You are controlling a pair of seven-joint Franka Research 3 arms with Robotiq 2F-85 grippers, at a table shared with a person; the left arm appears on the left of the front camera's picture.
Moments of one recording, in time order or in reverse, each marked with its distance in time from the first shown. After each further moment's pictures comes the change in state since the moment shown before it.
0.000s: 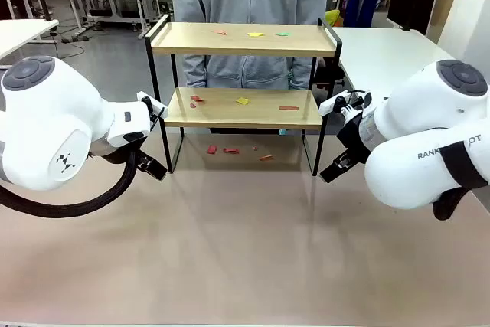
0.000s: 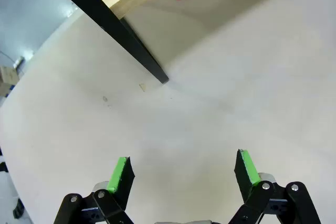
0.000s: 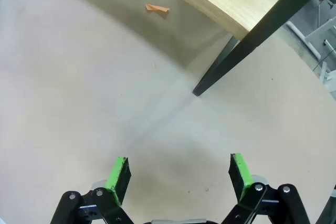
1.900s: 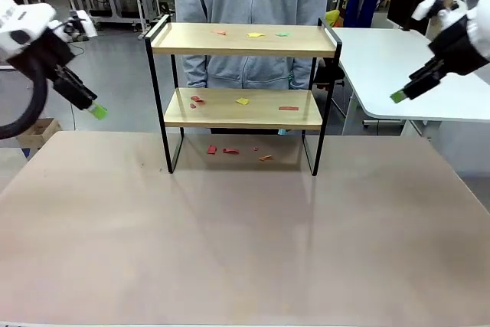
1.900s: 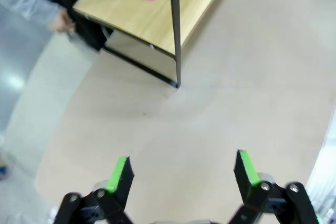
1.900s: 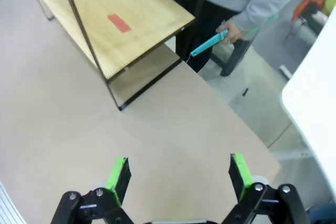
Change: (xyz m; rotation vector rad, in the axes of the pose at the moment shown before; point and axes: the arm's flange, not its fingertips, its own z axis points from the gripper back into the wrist) left arm 0.038 0.177 0.111 -0.383 -0.095 -0.336; right arm 0.021 -0.209 0.122 0.102 -0.183 0.150
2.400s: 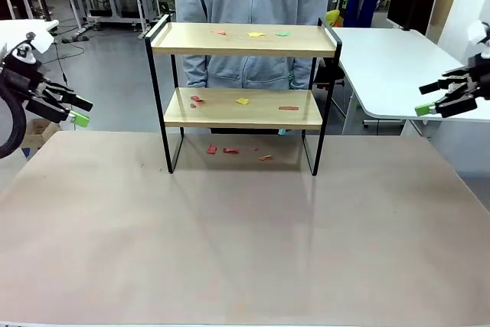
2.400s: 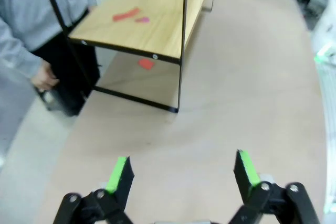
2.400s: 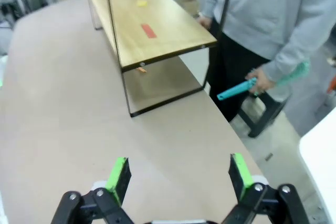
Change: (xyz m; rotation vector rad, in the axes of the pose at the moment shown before) left arm -0.081 0.064 -0.032 -0.179 -0.320 -0.110; right arm -0.088 -0.062 -0.027 0.245 -0.318 0.131
